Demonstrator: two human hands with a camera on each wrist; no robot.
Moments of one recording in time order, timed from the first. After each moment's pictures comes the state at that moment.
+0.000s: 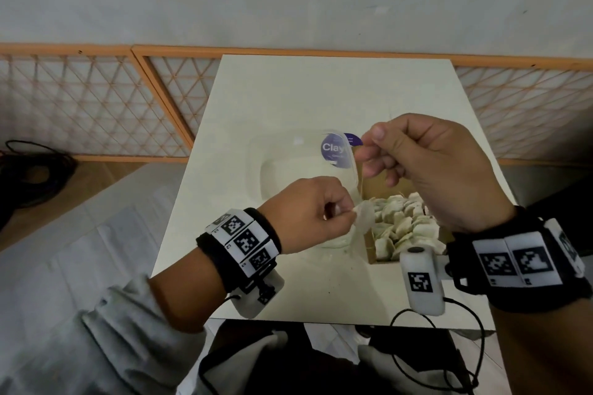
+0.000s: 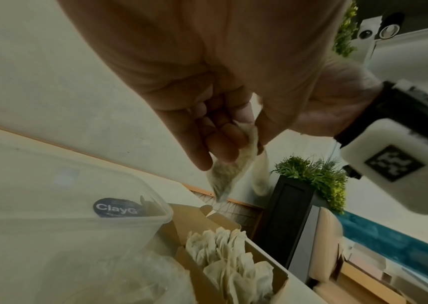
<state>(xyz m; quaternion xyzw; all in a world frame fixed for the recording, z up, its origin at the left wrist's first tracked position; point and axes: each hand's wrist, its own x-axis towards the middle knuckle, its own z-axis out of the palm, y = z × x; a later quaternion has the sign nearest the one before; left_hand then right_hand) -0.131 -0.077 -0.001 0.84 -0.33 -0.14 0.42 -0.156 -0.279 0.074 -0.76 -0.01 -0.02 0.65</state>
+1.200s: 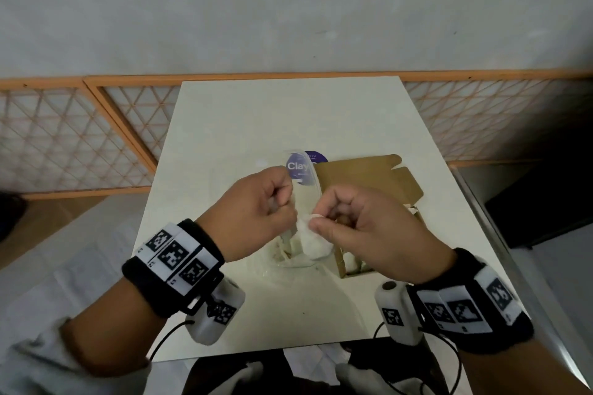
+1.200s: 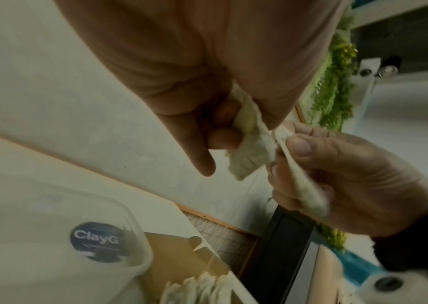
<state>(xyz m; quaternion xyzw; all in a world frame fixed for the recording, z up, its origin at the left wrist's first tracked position) -0.118 -0.066 0.037 0.81 -0.26 -0.15 0.50 -0.192 -0.284 0.052 -0.84 -0.11 0.06 0.52</state>
